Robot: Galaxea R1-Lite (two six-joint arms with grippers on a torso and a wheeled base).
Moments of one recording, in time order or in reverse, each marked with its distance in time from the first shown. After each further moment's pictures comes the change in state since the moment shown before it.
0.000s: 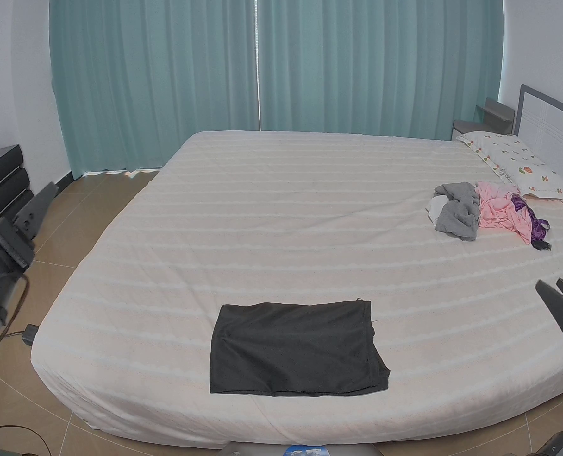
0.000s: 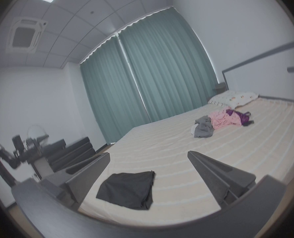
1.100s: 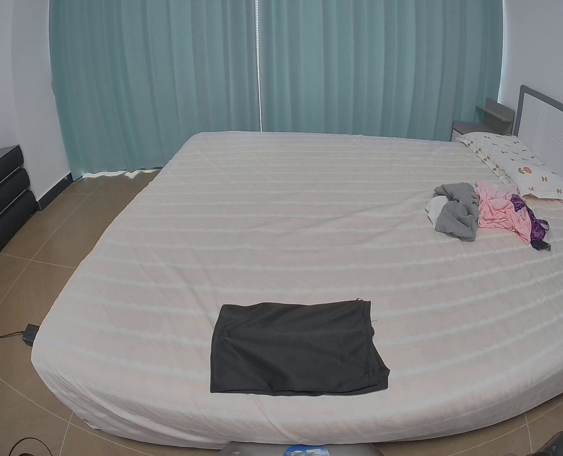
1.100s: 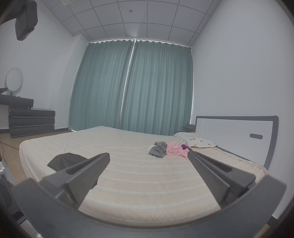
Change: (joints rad) left arm 0.264 -0.948 0.036 0.714 0.059 0.513; right arm -0.064 -0.698 -0.123 0.693 -0.238 -0.479
